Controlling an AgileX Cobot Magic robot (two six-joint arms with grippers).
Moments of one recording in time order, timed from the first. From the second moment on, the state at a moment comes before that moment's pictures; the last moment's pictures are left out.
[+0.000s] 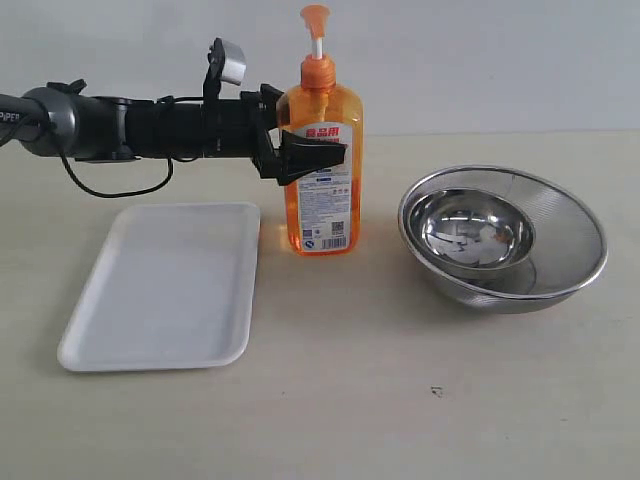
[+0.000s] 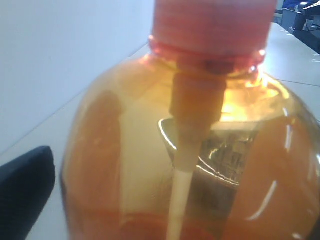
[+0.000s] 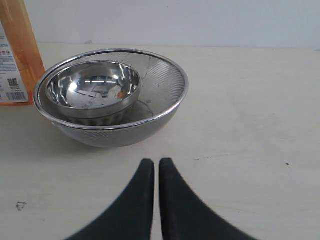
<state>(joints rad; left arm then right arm) -0.19 2.41 -1.73 -1.72 1.13 2.13 0.10 0.01 0.00 -0.01 0.35 0.00</state>
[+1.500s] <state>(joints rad) -0.22 2.41 -1.73 -1.73 1.09 2.06 0.10 0.01 0.00 -0.01 0.35 0.00</state>
